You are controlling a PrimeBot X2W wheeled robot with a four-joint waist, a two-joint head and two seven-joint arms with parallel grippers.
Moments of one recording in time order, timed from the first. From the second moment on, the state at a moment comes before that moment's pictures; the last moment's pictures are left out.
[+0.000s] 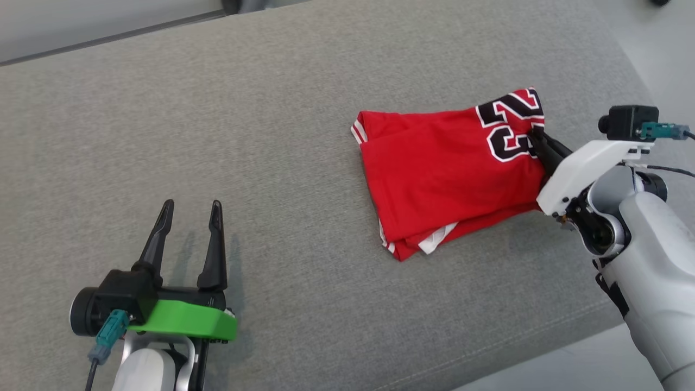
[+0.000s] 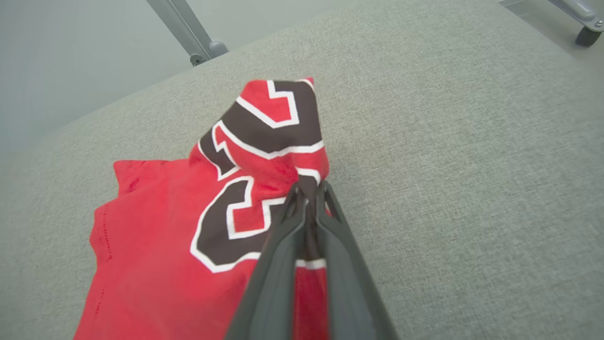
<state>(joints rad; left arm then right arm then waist) -0.13 0.10 -0.14 0.10 -0.26 -0.07 -0.25 -0.64 -0.32 0.30 0.61 0.74 0.13 0.14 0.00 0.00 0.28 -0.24</state>
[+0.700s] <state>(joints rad) -0.17 0.15 -0.15 0.01 -0.24 -0.05 -0.20 -0.97 -0.38 0.22 0.92 0.61 0.13 0.00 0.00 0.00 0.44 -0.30</state>
